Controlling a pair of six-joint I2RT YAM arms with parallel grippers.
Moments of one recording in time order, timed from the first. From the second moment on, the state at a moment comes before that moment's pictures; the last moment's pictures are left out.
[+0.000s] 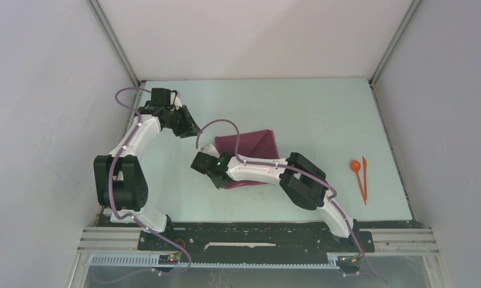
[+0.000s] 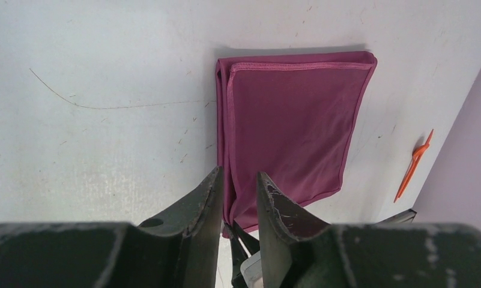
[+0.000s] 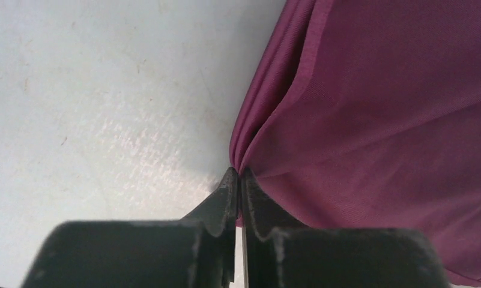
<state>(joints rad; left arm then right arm) -0.03 1.61 1.27 -0.66 0.40 -0.47 1.15 2.22 1.74 -0.72 0.33 0.49</state>
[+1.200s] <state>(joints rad) -0.10 1.78 0.79 0.21 0.62 -1.13 0.92 1.84 1.30 -0.33 -0.13 0.56</state>
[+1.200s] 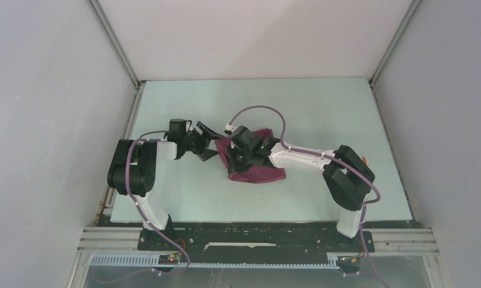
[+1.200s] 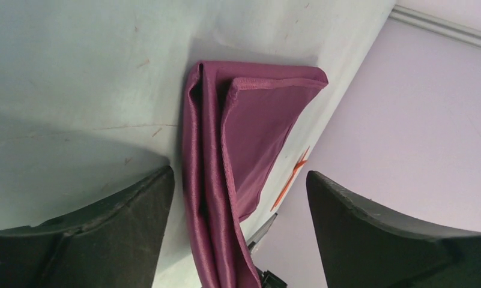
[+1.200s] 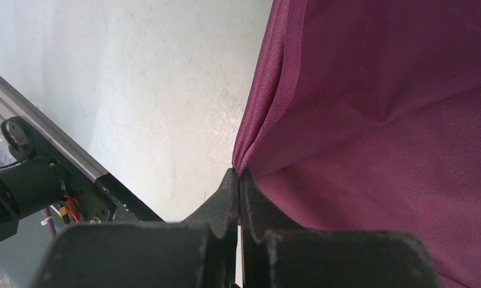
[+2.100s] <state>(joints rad) -0.10 1.82 0.79 0.21 0.52 -1.11 0.92 1.81 1.28 -0.32 -0.16 0.54</state>
